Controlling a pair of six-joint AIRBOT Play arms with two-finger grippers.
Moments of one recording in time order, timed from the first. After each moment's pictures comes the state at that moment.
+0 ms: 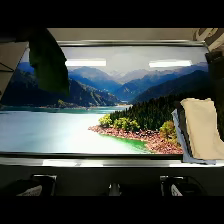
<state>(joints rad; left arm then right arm) -0.22 -1.26 2.04 1.29 -1.16 -1.58 -0.02 -0.83 1.51 -1.52 0.98 0.97</state>
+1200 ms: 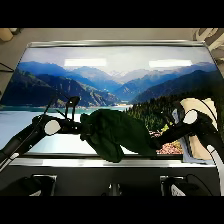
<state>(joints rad) -0.57 -1.08 0.82 1.28 -0.90 -1.87 -0.02 -1.08 0.71 -1.18 1.37 0.93</state>
